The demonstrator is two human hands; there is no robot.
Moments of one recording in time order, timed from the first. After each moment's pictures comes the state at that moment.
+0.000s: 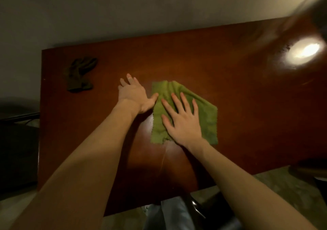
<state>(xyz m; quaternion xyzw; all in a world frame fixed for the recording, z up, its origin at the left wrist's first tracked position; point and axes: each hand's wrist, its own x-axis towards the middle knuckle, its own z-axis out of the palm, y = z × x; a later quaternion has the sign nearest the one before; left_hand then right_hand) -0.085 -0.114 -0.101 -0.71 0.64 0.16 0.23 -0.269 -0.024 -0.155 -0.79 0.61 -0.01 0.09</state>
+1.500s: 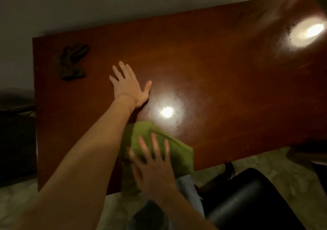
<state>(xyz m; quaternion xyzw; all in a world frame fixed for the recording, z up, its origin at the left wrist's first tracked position) -0.093 -0.088 -0.125 -0.73 0.65 0.11 0.19 -0.209 0.158 -0.156 -0.82 0.54 0.01 0.18</state>
